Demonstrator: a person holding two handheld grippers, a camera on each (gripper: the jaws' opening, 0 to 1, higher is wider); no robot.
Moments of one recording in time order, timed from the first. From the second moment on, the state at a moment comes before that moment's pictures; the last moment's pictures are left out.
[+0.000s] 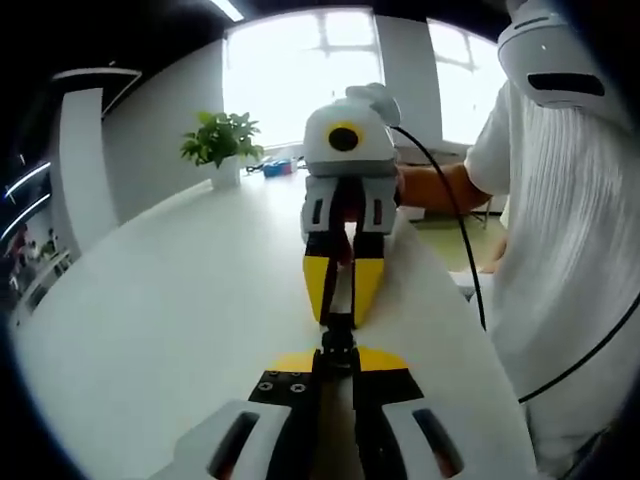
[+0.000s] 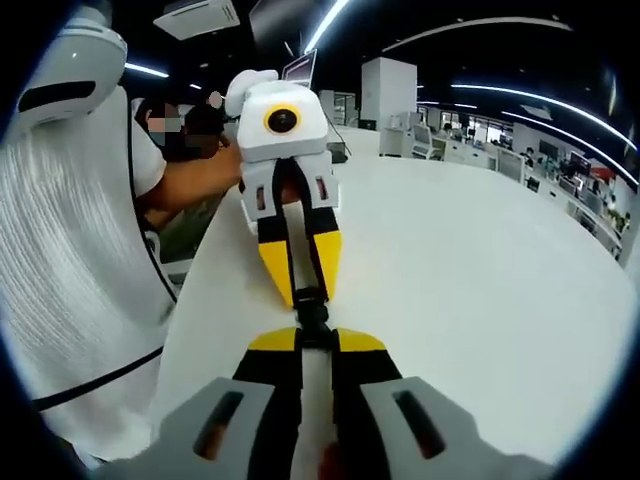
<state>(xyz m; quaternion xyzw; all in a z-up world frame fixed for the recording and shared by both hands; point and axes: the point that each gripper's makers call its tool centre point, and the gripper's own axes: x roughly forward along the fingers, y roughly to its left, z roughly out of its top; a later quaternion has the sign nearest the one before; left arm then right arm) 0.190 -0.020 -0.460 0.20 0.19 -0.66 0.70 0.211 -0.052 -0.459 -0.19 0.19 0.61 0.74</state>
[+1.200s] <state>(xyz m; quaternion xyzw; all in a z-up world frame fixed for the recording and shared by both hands) 0.187 -0.022 -0.458 0.19 0.17 -0.68 0.69 0.186 -0.030 -0.453 -0.17 0.16 0.67 0.71</state>
